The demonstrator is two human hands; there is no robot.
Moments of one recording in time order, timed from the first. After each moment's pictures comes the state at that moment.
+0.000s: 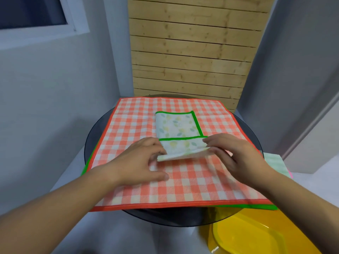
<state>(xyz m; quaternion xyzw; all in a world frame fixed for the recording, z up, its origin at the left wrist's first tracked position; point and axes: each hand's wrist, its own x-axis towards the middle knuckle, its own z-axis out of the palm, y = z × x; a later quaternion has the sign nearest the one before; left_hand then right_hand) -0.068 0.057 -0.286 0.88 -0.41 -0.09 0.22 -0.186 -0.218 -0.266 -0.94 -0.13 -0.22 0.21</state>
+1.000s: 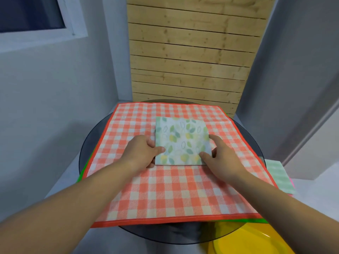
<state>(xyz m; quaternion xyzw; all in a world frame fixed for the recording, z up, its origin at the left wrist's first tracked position) -0.040 0.015 -0.282 0.86 -0.07 -0.14 0.49 -0.134 -0.205 -0.291 -0.92 0.19 -0.07 0.34</state>
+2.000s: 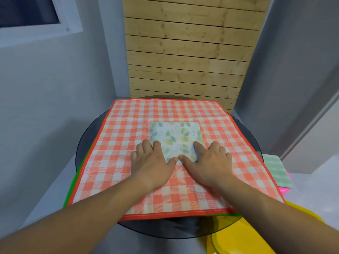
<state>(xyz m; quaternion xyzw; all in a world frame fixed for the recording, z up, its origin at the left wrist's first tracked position) -0.079 -0.014 -0.309 0.98 -0.18 -0.03 0.12 -0.131 -0.174 -0.311 -0.97 0.23 -0.01 0.04</state>
